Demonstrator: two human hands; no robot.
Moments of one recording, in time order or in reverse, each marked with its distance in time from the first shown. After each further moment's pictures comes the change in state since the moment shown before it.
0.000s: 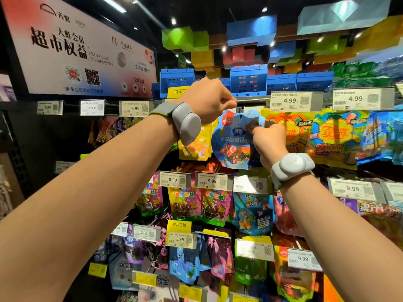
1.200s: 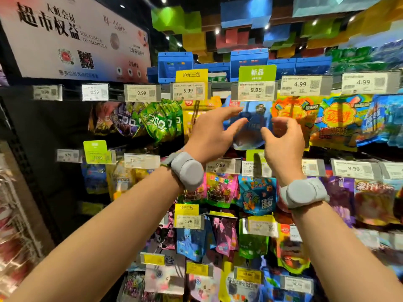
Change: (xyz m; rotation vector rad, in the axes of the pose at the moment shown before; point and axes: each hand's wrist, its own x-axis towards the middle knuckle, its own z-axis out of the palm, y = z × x) left_hand -0.078 0.000 0.070 -0.469 0.246 -0.092; right_hand -0.063 0.023 -0.021 -0.367 0.194 -0.352
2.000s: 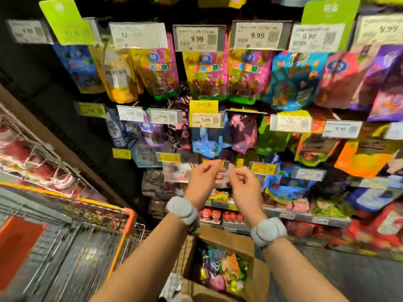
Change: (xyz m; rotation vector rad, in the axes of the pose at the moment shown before) left_hand -0.329 -0.080 0.091 -0.823 -0.205 -1.255; right_hand -0.329 0.139 0.040 0.054 -0.462 0.729
